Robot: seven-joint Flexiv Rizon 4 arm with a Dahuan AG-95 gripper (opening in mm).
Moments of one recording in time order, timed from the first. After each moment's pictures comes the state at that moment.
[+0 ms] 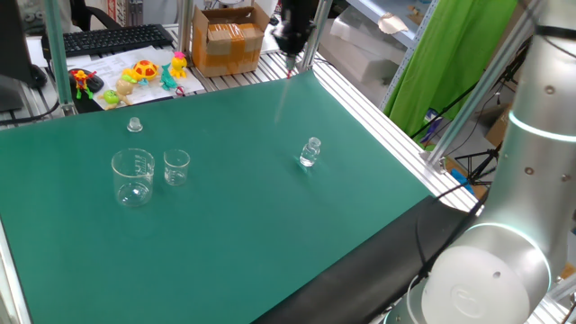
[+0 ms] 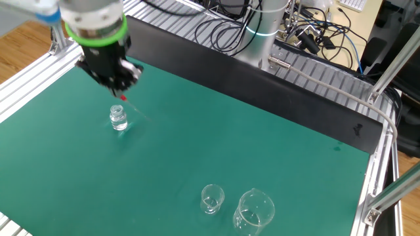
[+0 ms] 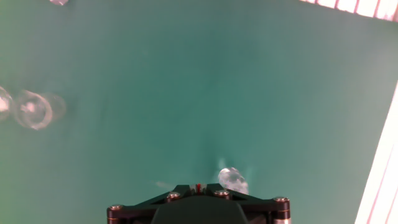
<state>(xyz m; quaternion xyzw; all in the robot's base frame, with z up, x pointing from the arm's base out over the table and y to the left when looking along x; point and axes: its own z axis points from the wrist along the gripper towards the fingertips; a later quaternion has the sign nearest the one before) 0.602 -0.129 0.281 0.12 -0.99 0.03 0.06</state>
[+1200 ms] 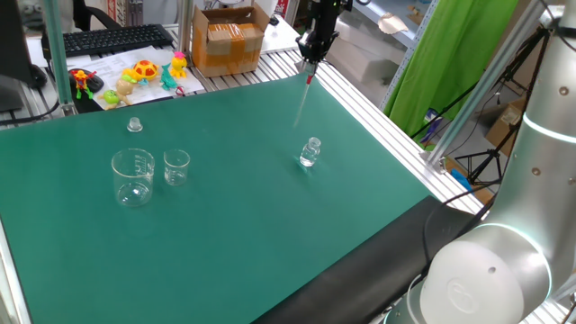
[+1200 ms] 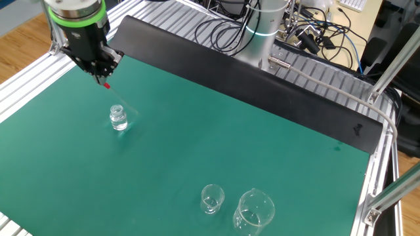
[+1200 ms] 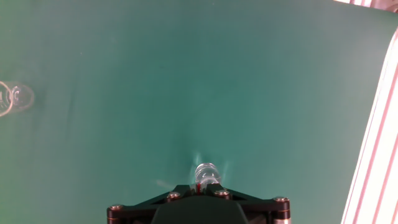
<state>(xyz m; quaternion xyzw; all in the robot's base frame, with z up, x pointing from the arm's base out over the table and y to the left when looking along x) 0.596 -0.171 0.266 0.12 -0.99 0.02 0.04</state>
